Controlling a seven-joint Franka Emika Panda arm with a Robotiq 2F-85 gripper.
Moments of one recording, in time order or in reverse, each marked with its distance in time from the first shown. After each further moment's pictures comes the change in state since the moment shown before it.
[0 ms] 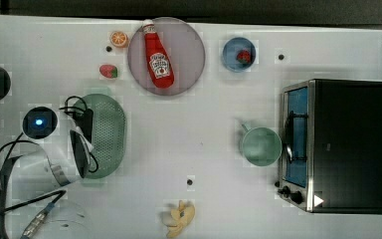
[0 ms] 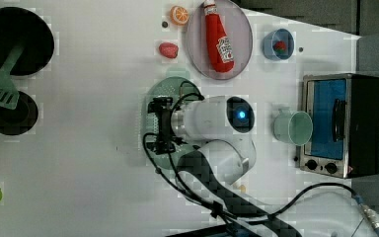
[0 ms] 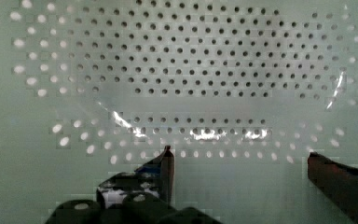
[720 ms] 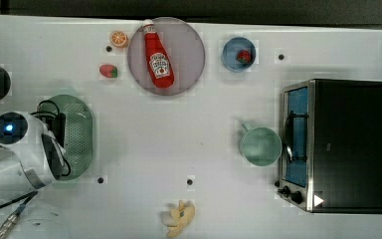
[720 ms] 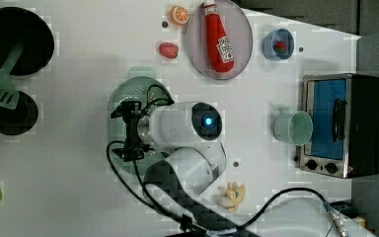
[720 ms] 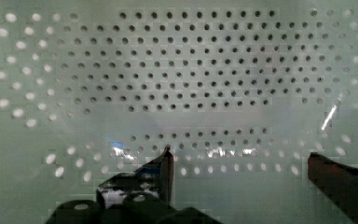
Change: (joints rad) arm 0.097 0.096 0.012 0.136 0.028 0.006 0.069
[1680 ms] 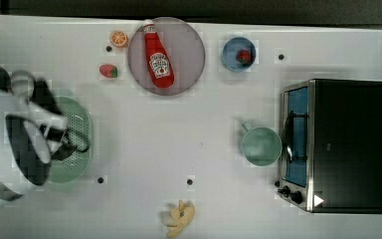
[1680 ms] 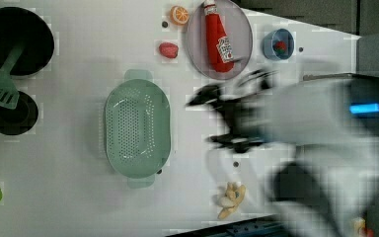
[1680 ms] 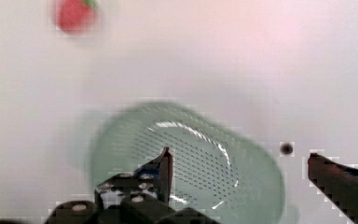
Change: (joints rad) arm 0.096 -0.502 -0.310 -0.013 -0.207 -0.555 -0.481
